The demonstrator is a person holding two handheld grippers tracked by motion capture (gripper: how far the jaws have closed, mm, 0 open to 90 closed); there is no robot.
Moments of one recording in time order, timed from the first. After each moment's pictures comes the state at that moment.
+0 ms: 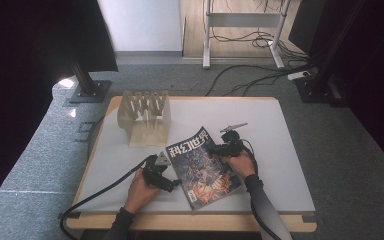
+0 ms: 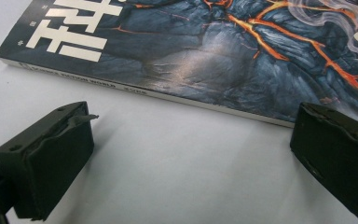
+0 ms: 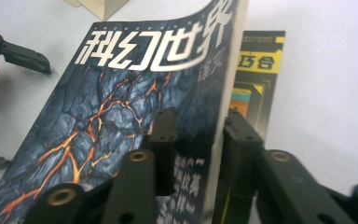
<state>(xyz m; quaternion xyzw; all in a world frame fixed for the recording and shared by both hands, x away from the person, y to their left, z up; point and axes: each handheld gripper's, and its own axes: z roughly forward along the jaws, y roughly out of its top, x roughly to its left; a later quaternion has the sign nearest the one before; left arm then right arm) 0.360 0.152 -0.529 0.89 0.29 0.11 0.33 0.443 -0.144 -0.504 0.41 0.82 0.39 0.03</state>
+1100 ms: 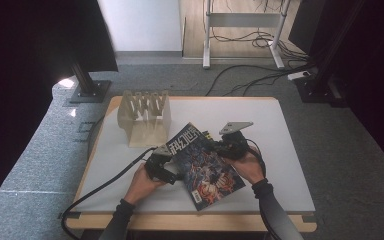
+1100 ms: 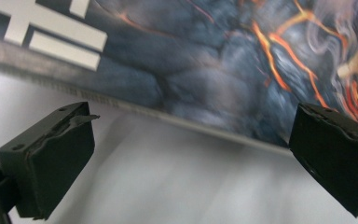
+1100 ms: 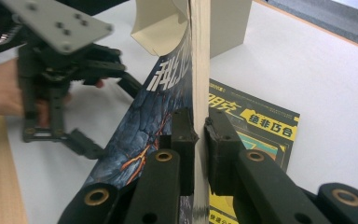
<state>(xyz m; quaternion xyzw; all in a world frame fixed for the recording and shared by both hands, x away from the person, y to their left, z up) 0.387 0.146 -0.514 0.87 0.30 0.01 0.39 0.378 -0.137 -0.415 0.30 0.84 0.45 0.11</state>
